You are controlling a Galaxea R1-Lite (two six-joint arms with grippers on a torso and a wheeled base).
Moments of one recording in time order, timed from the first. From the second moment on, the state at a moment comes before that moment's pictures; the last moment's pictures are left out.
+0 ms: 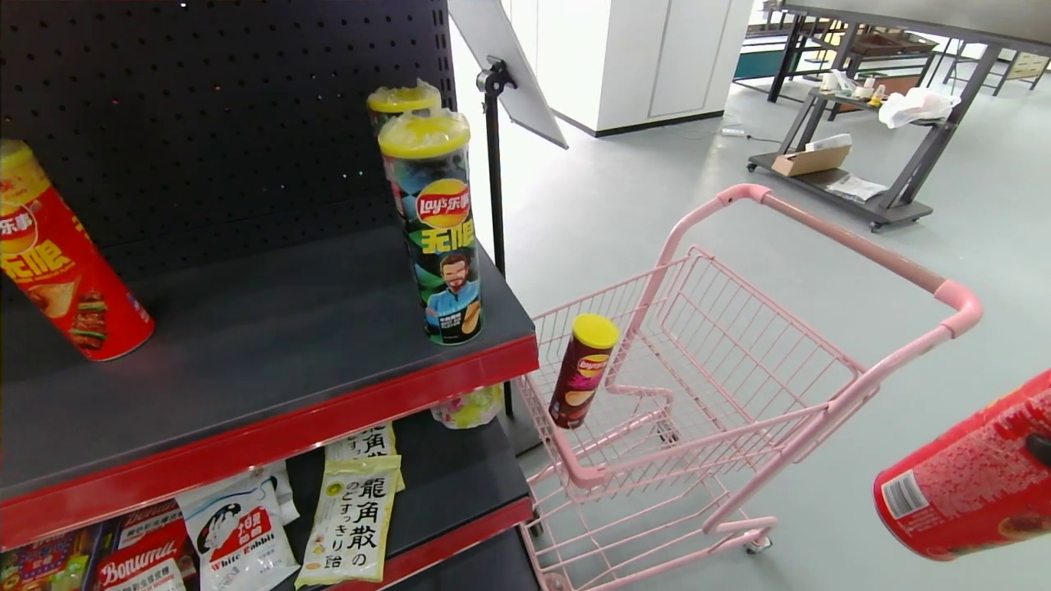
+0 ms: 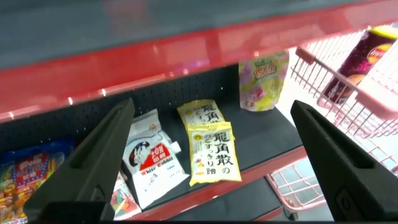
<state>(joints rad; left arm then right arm) 0.00 0.00 0.00 0.00 0.02 0.01 0.27 0.72 -0.64 0.18 0.08 -0.05</state>
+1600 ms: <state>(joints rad) 0.00 0.00 0.00 0.00 0.02 0.00 0.27 0.84 -0.65 0.18 0.09 -0.08</state>
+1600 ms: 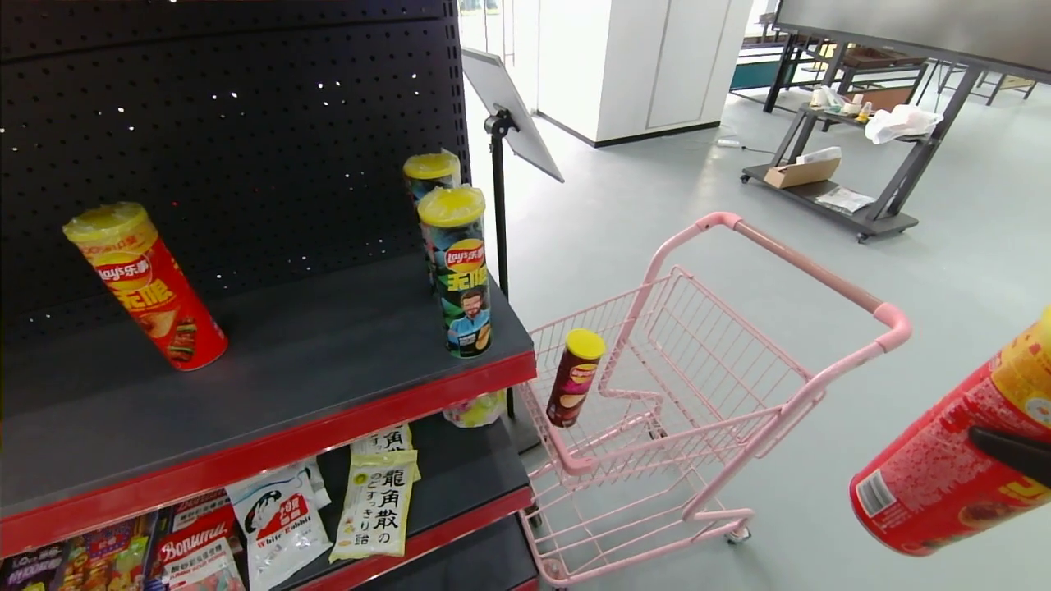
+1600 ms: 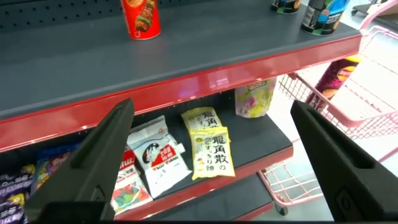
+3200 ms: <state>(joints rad) 0.00 0.00 0.00 0.00 0.02 0.00 0.27 0.79 -0.59 0.17 0.09 -0.08</state>
